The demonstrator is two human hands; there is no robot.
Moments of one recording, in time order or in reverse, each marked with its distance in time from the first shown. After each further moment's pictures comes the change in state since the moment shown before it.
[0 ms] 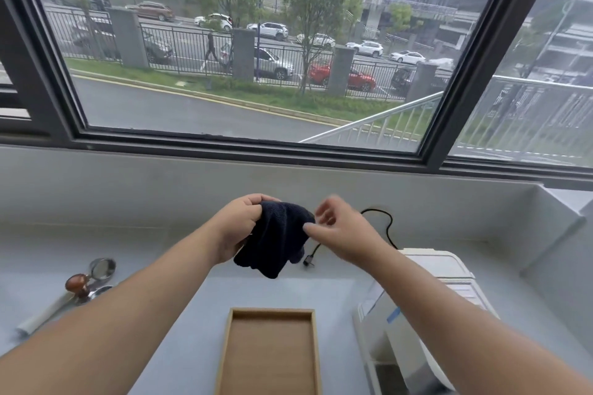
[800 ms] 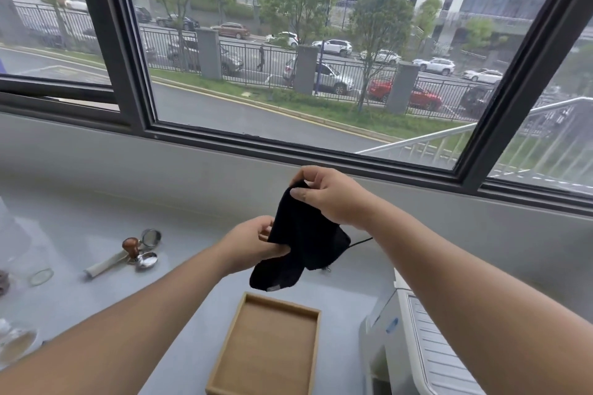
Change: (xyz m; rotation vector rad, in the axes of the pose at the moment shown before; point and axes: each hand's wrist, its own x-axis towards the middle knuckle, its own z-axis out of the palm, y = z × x) left_hand -0.060 -0.036 0.029 0.472 0.138 0.032; right_hand 0.018 -0.056 -0.041 0.098 -0.324 -0.362
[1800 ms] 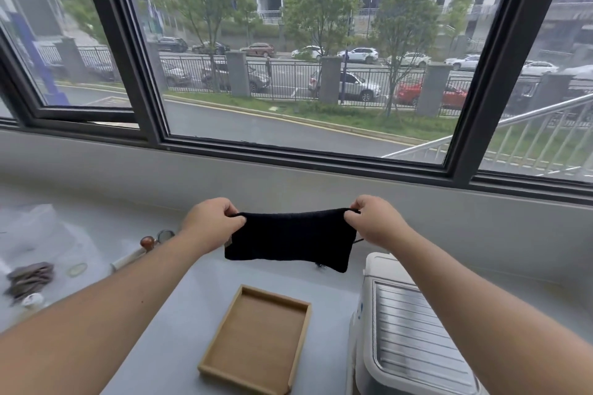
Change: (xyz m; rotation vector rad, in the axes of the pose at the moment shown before) left_hand -0.034 0.054 0.018 0.520 0.566 -0.190; right_hand -0.081 0.136 -0.062 -0.286 0.251 0.266
